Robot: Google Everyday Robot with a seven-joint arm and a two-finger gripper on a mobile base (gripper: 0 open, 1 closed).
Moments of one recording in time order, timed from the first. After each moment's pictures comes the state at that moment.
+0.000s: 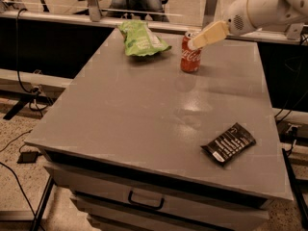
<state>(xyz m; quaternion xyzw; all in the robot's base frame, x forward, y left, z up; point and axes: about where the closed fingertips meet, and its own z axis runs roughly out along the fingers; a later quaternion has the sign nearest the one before) 0.723 -0.167 0.955 -0.40 0.78 0.13 0.45</state>
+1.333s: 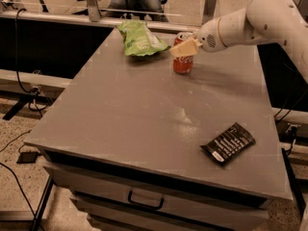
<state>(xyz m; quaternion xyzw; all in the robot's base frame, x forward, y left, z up) 0.733 -0.103 0.892 -0.41 0.78 0.20 0.44</state>
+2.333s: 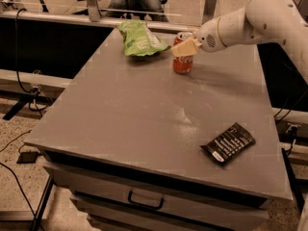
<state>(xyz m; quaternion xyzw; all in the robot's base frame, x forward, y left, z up) 0.733 -0.102 0.895 -0.41 0.78 0.20 0.44</state>
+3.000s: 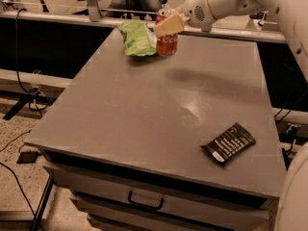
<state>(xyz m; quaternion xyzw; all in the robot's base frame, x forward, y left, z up) 0.715 -0.043 0.972 -0.46 0.73 0.24 0.44</state>
